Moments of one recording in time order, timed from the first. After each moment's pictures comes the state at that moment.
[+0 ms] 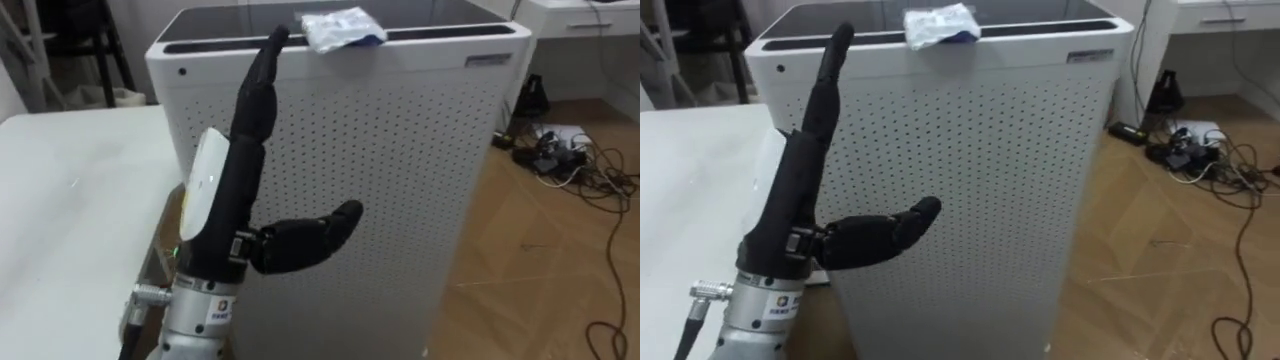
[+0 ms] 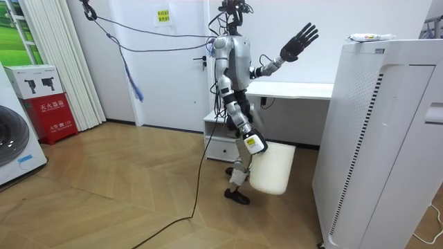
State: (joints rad) left arm -0.05 0.27 -0.29 -0.23 0.37 -0.39 0.37; right arm 0.00 -0.28 0.24 1.17 0.24 -0.18 0.12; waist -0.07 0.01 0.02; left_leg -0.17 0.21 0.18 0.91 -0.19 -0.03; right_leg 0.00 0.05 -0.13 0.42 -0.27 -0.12
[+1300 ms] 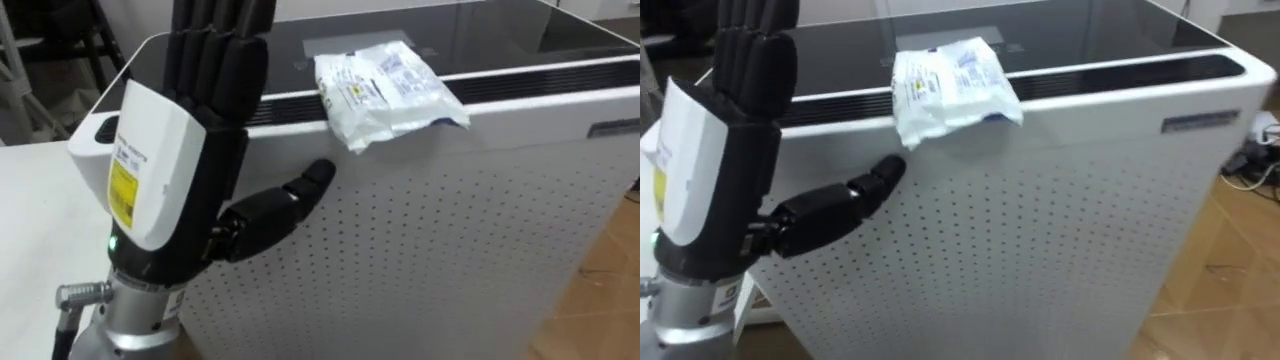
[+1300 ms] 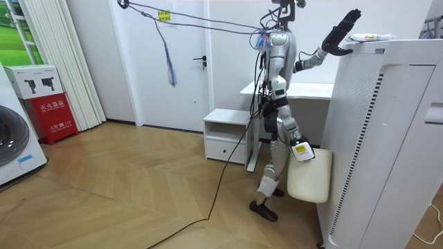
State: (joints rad) left arm -0.06 0.44 -0.13 -0.37 0.80 -0.48 0.55; right arm -0.01 -0.30 0.22 1.17 0.26 -0.15 0.13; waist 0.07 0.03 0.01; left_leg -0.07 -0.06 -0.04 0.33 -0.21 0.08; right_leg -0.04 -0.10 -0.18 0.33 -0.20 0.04
